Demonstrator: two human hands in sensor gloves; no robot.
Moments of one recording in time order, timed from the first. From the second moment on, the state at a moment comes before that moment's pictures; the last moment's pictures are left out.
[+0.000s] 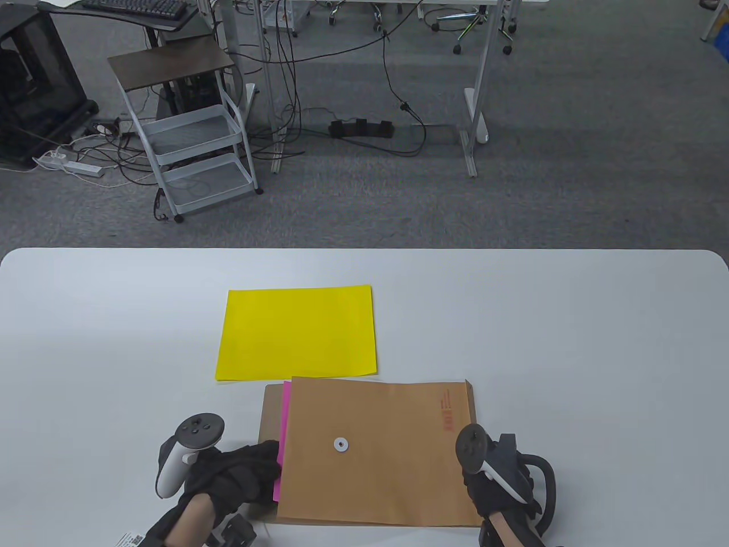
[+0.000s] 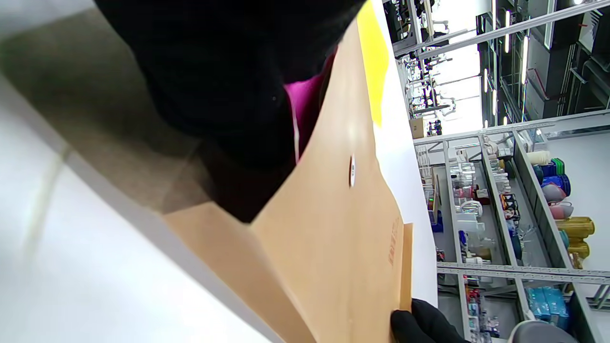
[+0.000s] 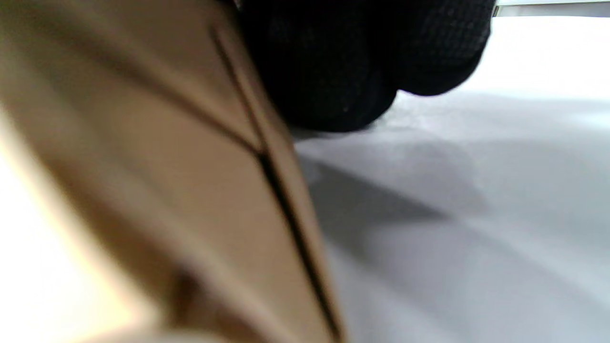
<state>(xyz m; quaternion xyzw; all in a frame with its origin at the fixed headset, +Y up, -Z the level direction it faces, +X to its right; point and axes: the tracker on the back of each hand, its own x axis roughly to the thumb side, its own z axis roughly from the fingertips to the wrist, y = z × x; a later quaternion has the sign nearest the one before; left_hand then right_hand) -0.247 -0.791 -0.295 -0.34 0.02 0.52 0.78 0.180 -0.768 -0.292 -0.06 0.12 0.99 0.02</state>
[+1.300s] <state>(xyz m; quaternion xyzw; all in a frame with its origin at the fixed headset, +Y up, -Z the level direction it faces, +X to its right) -0.272 -0.730 -0.377 -0.14 0.13 0.22 0.96 0.172 -0.770 -0.290 -0.05 0.10 0.99 -0.02</state>
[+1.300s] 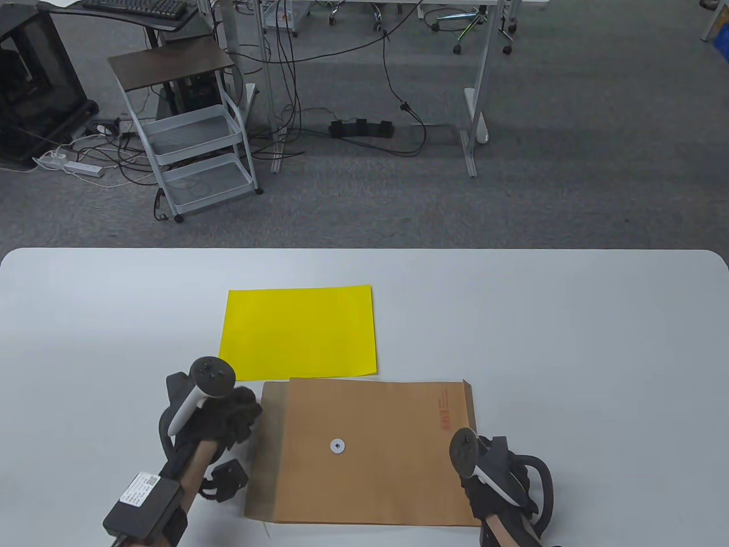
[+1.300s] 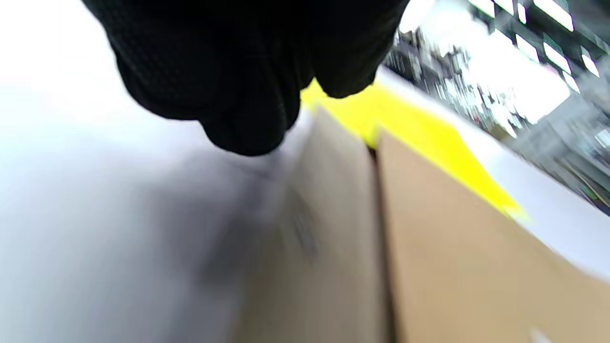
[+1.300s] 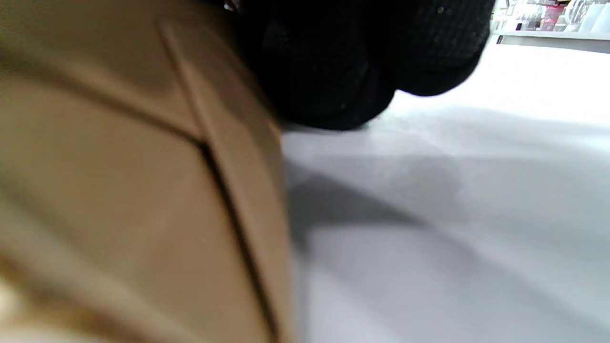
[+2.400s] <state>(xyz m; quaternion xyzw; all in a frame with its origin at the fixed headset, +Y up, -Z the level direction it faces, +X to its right) -0.248 -0.760 -0.467 -0.19 0.24 0.12 0.94 0.170 -0.770 -0.290 -0.05 0.10 0.99 -0.03</state>
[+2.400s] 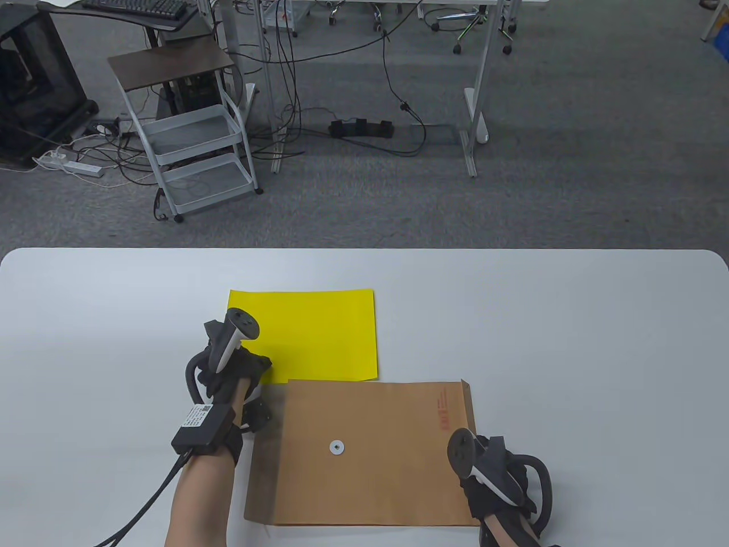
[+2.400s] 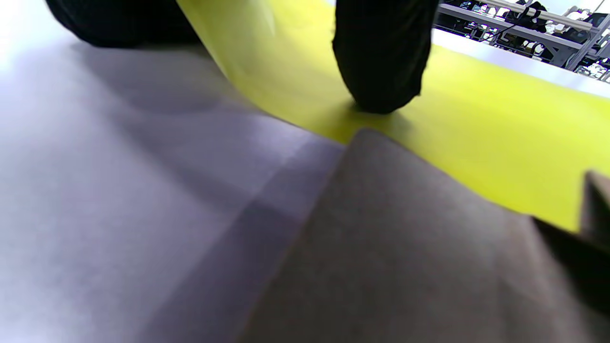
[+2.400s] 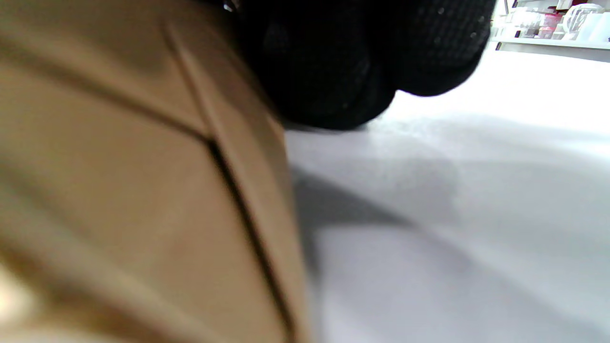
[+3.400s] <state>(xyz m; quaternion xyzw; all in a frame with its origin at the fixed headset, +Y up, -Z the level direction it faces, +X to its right) -0.249 -0.619 -0.401 0.02 0.23 -0.04 0.97 0.169 -0.770 -0.291 -0.05 0.10 0.99 -0.03</state>
